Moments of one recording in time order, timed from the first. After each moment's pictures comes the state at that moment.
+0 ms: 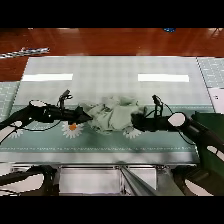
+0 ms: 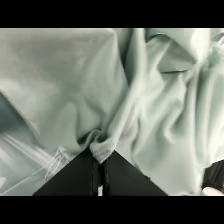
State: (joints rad) left arm -0.03 -1.40 0.62 0.39 -1.07 -0.99; right arm 0.40 -1.09 0.53 -0.71 0.67 1.57
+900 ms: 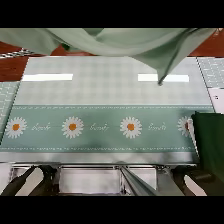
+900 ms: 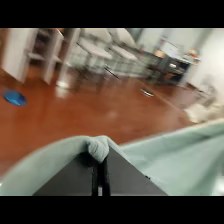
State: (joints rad) left arm 0.52 -0.95 1.69 0.17 -1.28 -1.12; right arm 0.12 -0.84 1.91 -1.28 1.29 1.61
